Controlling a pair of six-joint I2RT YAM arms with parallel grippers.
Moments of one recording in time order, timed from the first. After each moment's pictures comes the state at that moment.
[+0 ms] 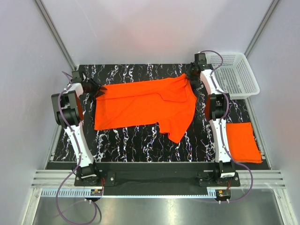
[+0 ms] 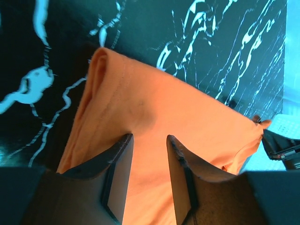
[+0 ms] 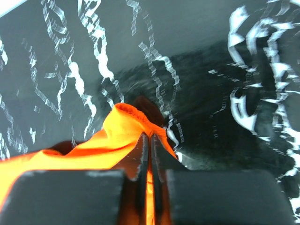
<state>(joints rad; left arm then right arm) 0.24 2.27 1.66 -0.30 0.50 -0.74 0.10 2.79 2.66 -0.70 -0.12 0.46</state>
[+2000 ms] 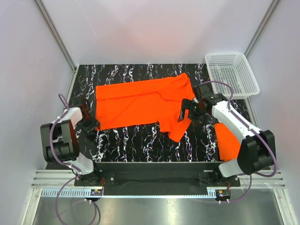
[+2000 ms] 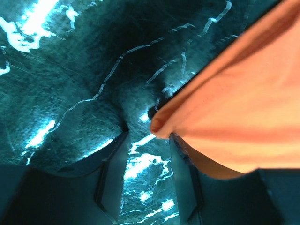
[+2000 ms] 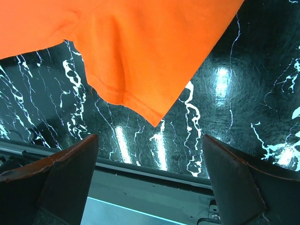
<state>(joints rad) 0.21 1.55 0.86 -0.65 0.00 -0.68 0.36 1.44 1.12 -0.84 -0.16 0.53</state>
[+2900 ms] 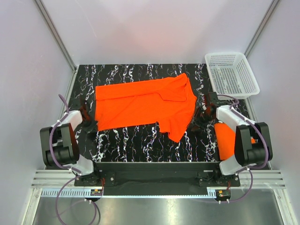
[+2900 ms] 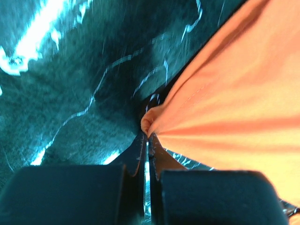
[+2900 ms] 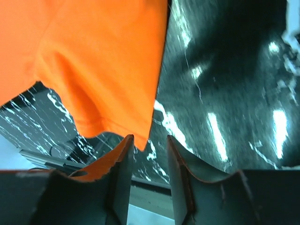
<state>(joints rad) 0.22 1.52 0.82 -0.56 0.02 -0.62 0.14 1.51 0.90 -0.64 -0.33 0.64</state>
